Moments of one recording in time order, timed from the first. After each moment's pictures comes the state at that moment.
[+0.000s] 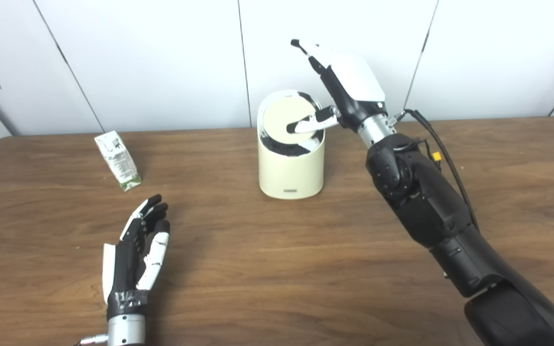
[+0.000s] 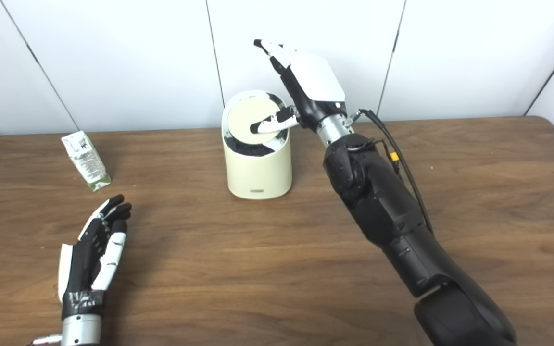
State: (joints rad) left arm 0.13 0.00 0.08 -0.14 0.20 -0.18 0.10; right arm -0.74 -0.23 0.36 0.29 -0.71 0.05 -0.13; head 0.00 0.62
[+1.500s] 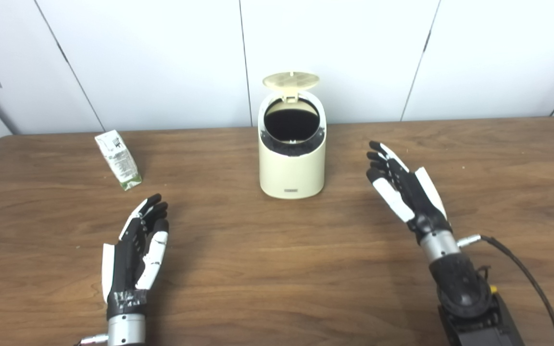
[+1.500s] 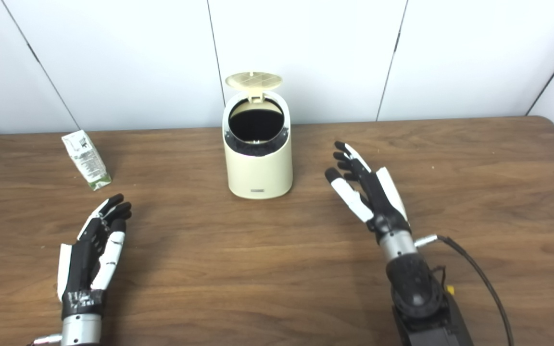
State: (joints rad) left arm 0.13 0.00 0.08 -0.15 0.15 -0.17 0.10; right arm -0.11 -0.17 0.08 -0.13 -0.31 0.12 0.00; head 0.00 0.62
